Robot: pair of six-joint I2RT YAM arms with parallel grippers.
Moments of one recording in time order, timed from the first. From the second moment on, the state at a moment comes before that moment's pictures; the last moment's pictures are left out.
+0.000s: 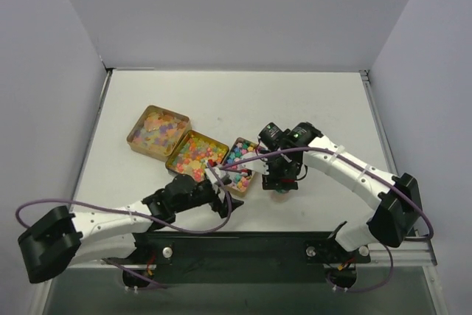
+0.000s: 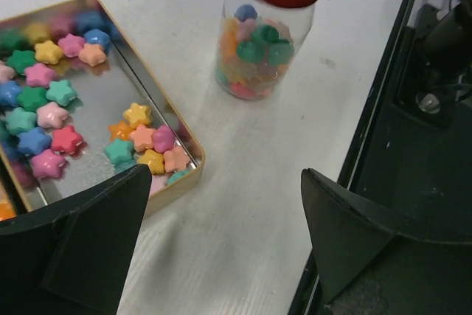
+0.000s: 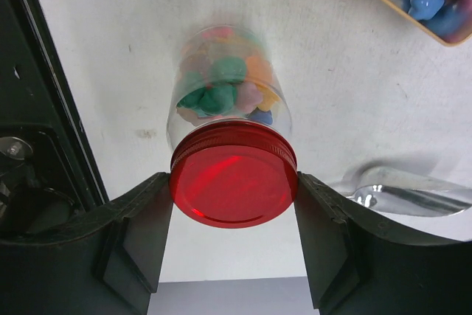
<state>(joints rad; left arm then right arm) -0.95 0.99 0.31 0.46 0.19 -0.18 0.78 1.46 1.21 -1.18 -0.04 -0.88</state>
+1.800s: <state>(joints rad) -1.35 1.86 0.35 1.32 -0.06 0.06 0.63 1.44 1.19 -1.21 -0.19 -0.66</state>
